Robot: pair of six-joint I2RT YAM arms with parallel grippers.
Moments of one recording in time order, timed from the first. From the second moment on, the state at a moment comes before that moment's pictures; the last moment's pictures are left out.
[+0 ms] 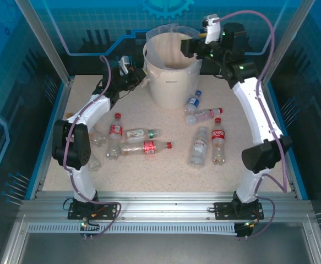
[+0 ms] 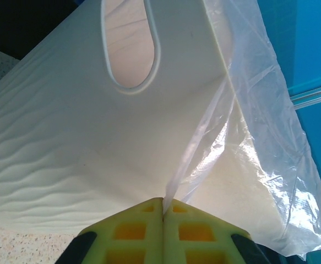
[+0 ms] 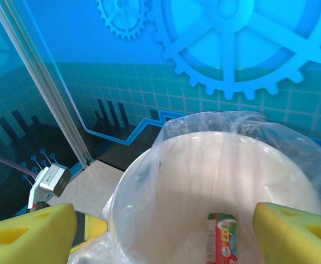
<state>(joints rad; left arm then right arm) -0.16 1.89 1.51 0.12 0.52 -0.95 0.26 1.80 2.15 -0.51 -0.31 0.13</state>
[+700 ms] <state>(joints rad) -0.13 1.89 1.31 0.24 0.52 -0.99 0.00 1.48 1.51 -0.64 -0.31 0.21</state>
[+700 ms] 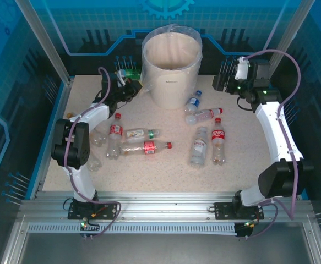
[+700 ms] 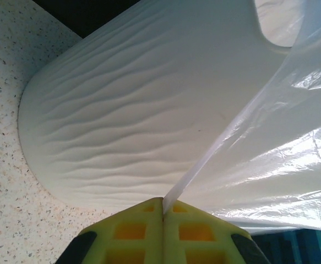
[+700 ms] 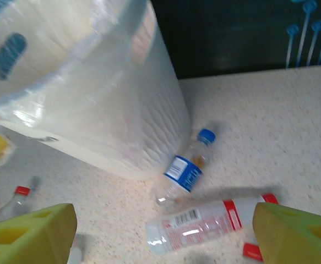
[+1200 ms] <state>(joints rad) -0.15 1.92 1.31 0.26 0.52 -1.00 0.02 1.51 1.24 -0.77 -0.14 0.22</state>
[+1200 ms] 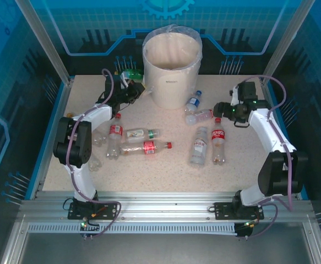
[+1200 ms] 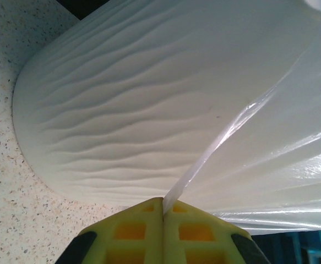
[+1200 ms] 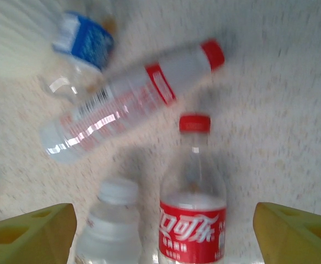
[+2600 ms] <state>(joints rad) -0.13 1.38 1.22 -0.51 0.38 -0.49 0.07 1.61 1.04 -0.72 0.02 0.25</state>
